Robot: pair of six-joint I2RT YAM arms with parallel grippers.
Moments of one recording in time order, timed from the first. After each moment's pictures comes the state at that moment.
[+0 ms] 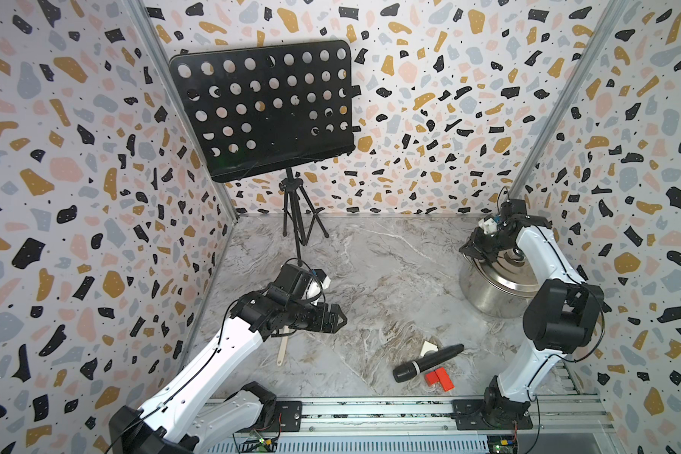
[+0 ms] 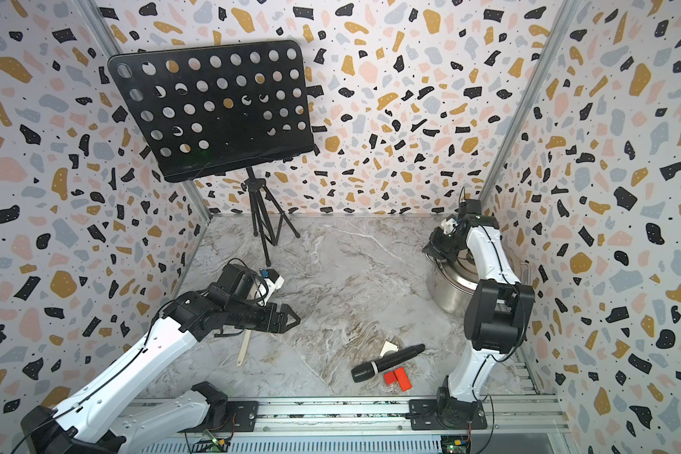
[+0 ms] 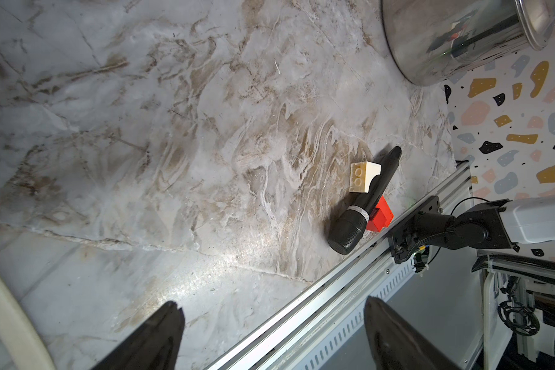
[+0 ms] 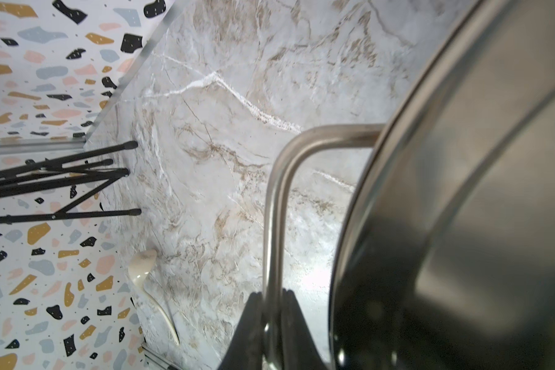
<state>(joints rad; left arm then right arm) -0.52 1.01 0.97 -0.94 0.39 -0.37 -0.10 1.81 1.65 -1.03 -0.56 0.35</state>
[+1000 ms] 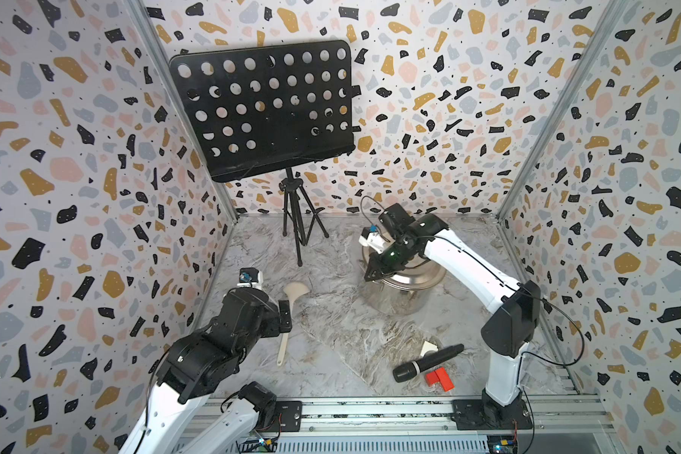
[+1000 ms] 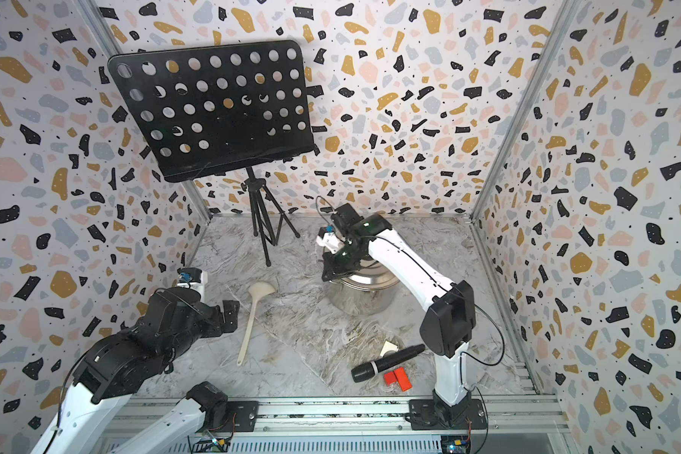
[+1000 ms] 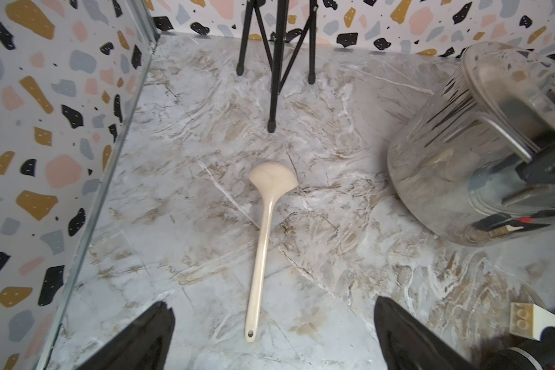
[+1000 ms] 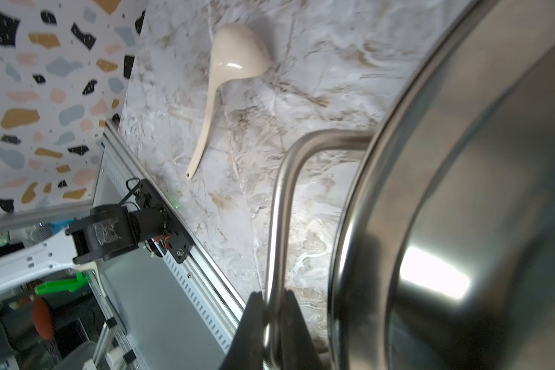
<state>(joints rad) -0.52 0.67 1.09 -1.20 -0.38 -0.43 0.74 1.94 1.98 -1.21 -0.51 0.15</state>
